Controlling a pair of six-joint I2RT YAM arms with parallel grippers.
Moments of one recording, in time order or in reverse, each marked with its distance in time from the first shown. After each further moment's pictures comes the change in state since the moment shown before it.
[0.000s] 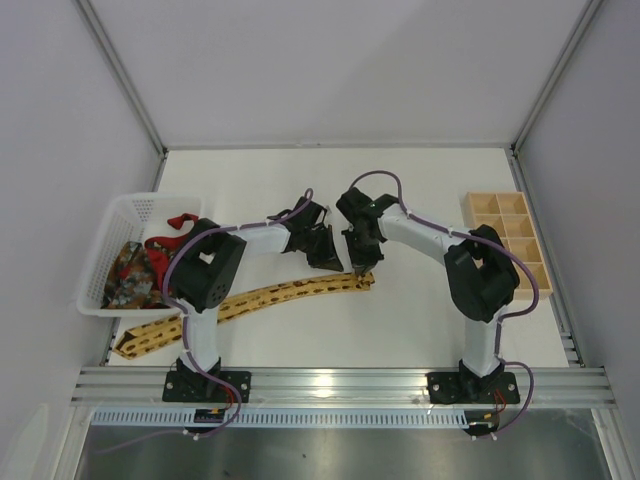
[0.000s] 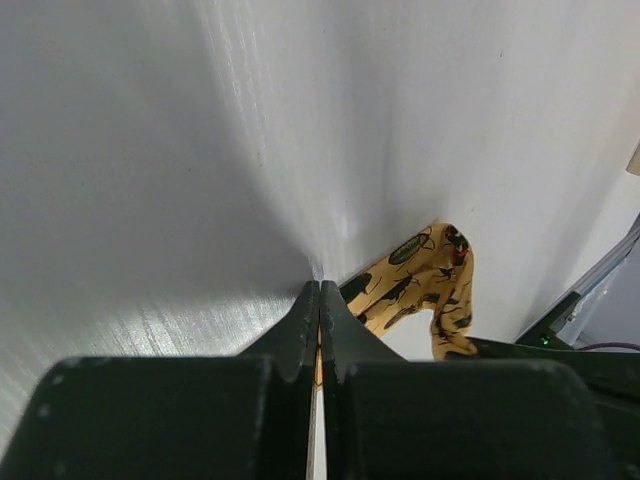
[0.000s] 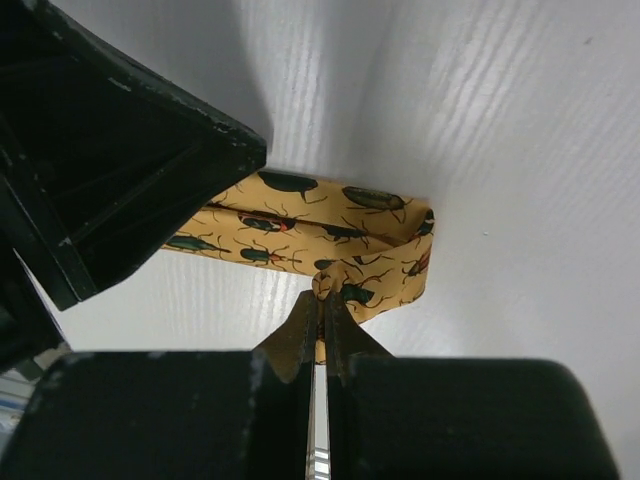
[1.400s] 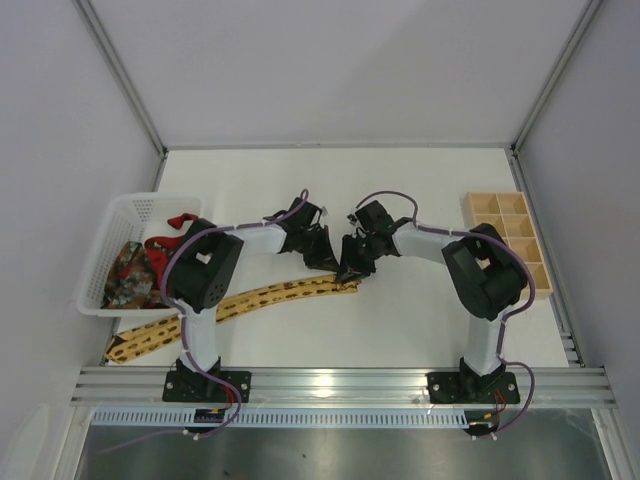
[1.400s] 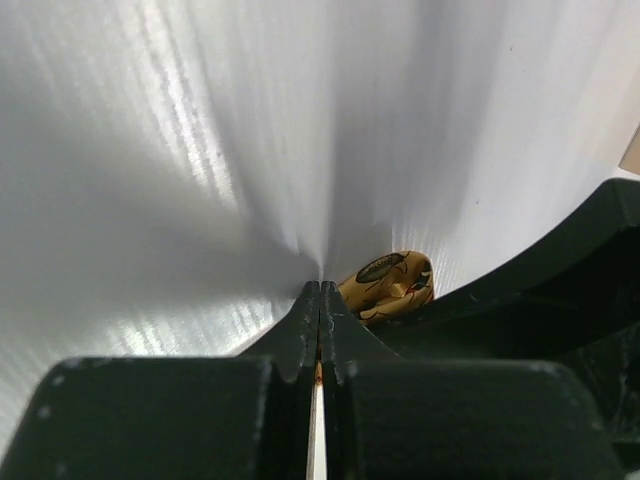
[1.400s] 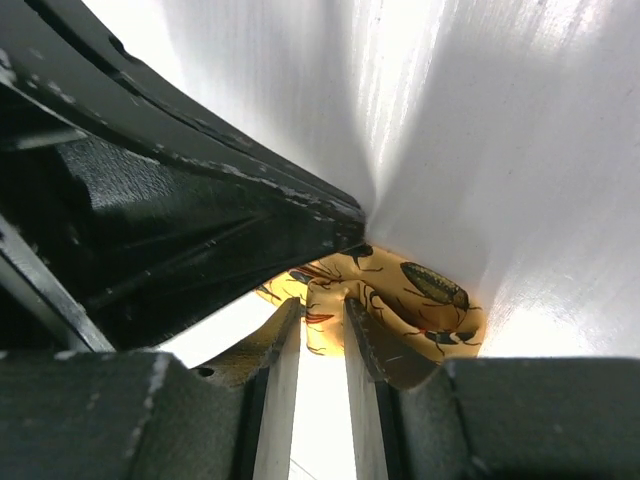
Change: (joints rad) left arm 0.023 -0.007 -0.023 0.018 0.031 -0.004; right arm -0.071 -0.004 -0.292 0.511 -0.402 0.137
